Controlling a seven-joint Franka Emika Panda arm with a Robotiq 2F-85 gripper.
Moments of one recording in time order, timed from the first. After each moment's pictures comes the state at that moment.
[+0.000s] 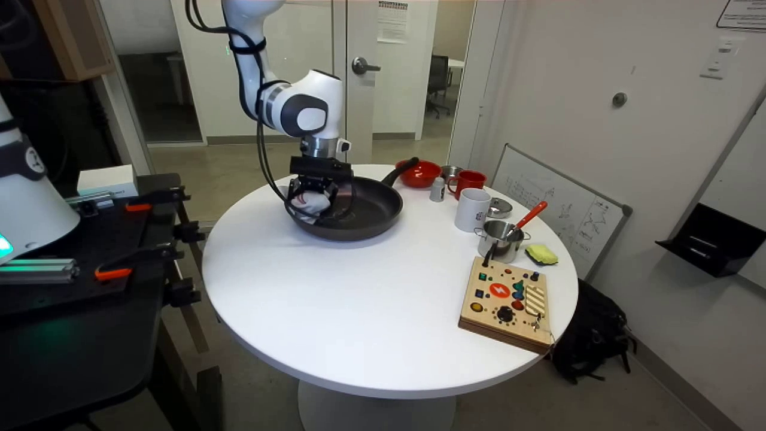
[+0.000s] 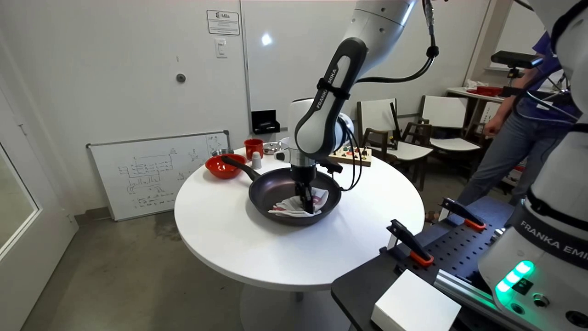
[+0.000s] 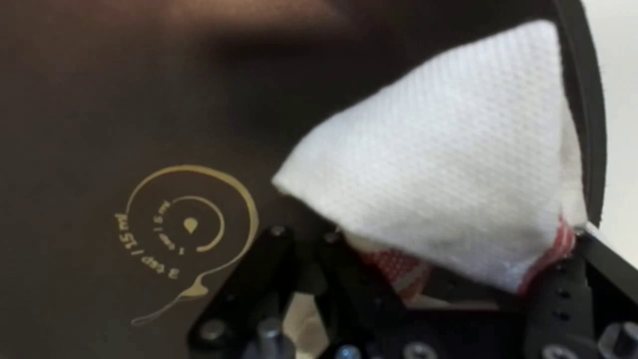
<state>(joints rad) -0.06 0.79 0.25 -2.13 -0.36 2.78 -0.82</state>
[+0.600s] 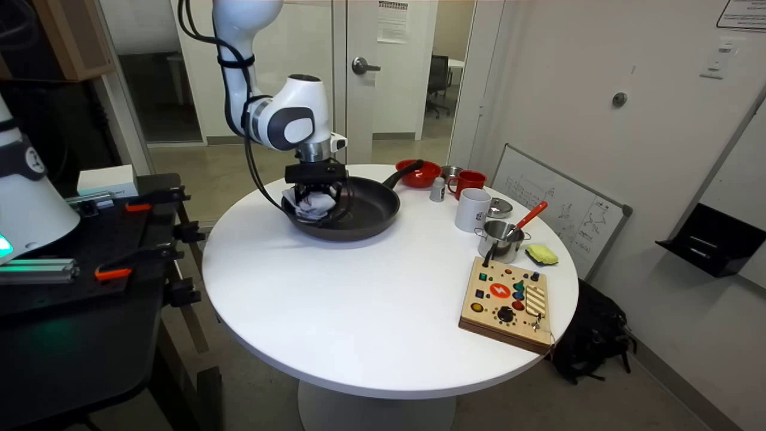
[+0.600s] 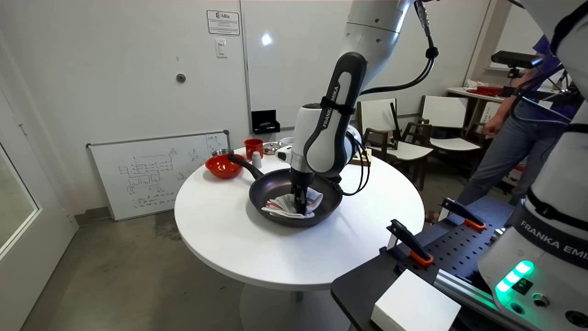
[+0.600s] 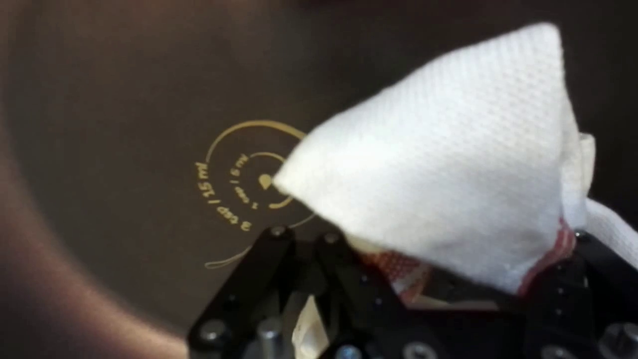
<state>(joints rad) 0.09 0.81 0.10 -2.19 -0.36 3.14 -0.71</state>
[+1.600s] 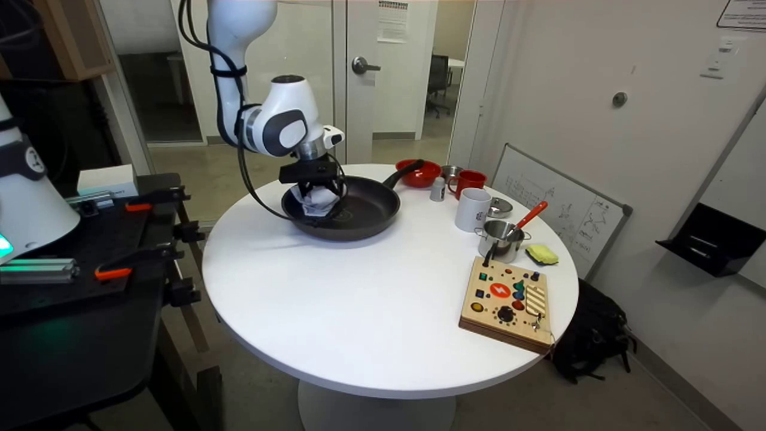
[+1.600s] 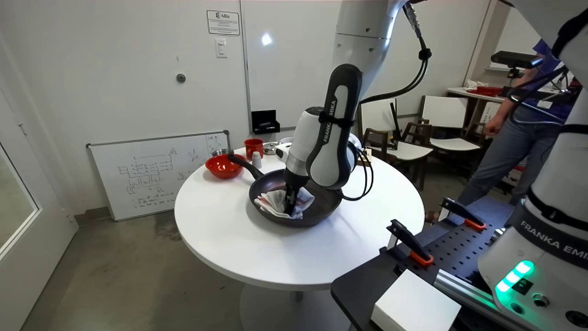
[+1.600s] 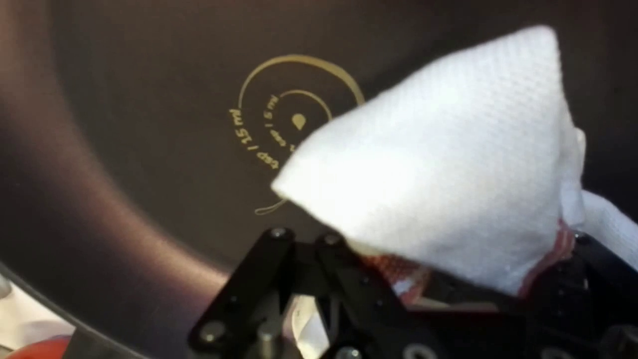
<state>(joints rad) 0.25 0.85 -0.03 -2.20 -0.36 3.39 -0.48</state>
